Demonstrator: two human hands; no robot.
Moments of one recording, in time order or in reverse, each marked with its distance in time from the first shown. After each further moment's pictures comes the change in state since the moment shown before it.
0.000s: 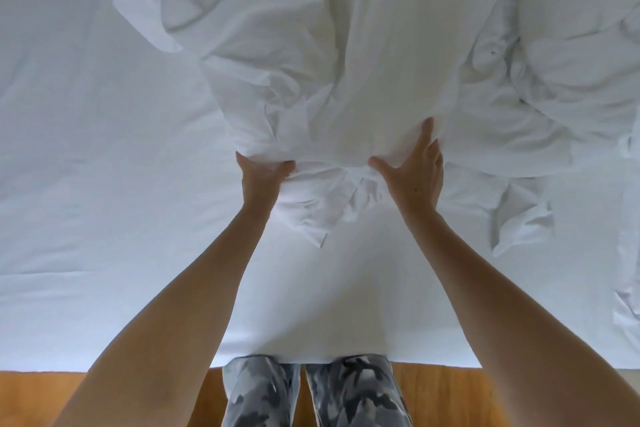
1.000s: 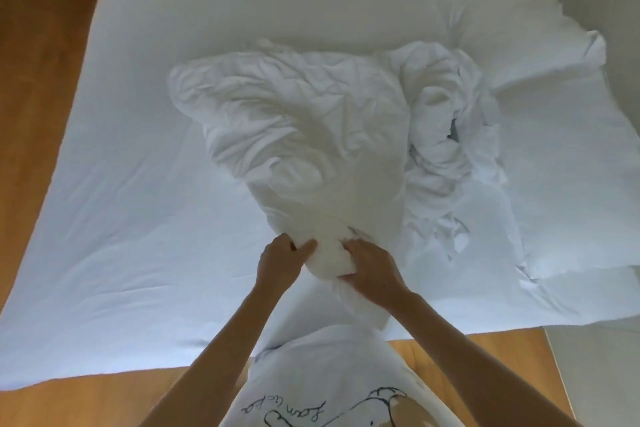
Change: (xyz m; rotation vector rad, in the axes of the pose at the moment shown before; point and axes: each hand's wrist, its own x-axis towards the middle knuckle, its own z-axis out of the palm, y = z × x) left_hand -0.337 0.092 -0.138 0.522 -0.256 0.266; right_hand -0.285 -0.034 -0.192 -0.081 -0.163 -0.655
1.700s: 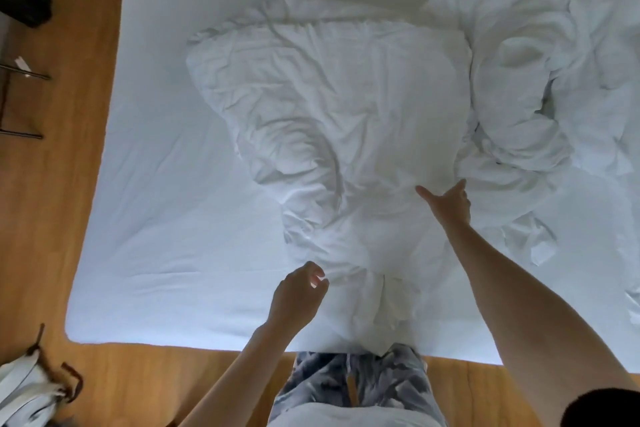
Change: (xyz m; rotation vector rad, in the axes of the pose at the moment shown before) left_hand 0.052 -0.035 0.051 0.368 -0.047 -0.071; right_hand 0.167 0.194 0.051 0.470 0.026 0.931
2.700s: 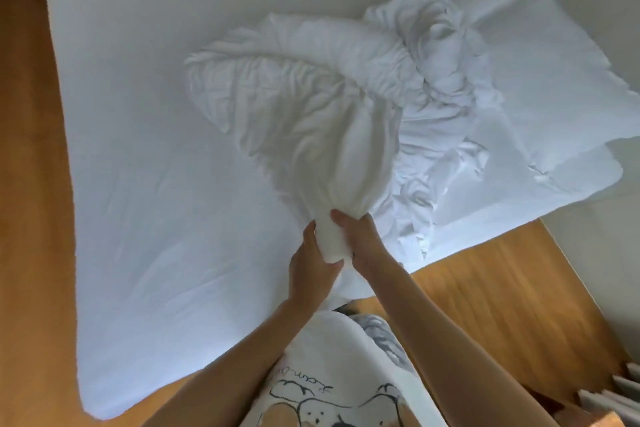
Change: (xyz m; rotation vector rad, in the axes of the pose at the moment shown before) left_hand -0.093 -0.234 -0.111 -0.271 0.162 0.509; right_hand -0.455 -0.110 0.222 0.961 -0.108 0.085
